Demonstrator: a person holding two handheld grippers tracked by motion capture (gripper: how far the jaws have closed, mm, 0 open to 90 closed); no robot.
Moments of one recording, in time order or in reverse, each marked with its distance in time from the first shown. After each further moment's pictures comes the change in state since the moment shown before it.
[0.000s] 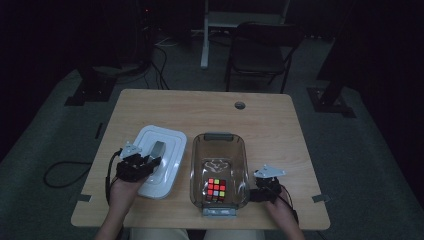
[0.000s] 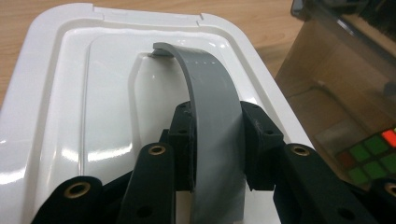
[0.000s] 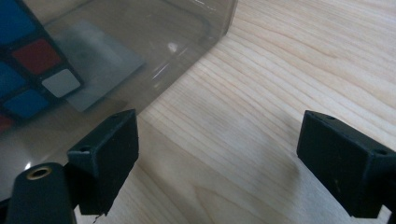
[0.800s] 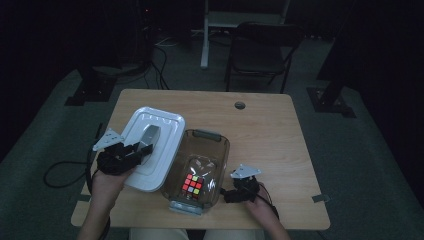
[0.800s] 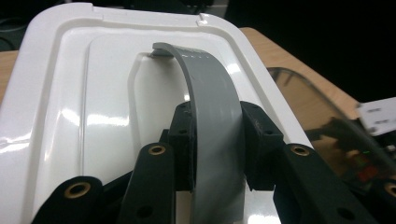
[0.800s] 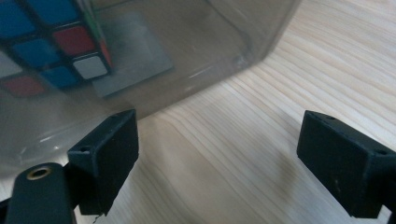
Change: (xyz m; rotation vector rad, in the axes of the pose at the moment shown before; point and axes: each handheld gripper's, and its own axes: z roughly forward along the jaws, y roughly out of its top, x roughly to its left) left arm -0.011 0.045 -0.058 -0.119 -0.109 0.060; right arm 0.050 0.031 0.032 -0.008 0.103 -0.075
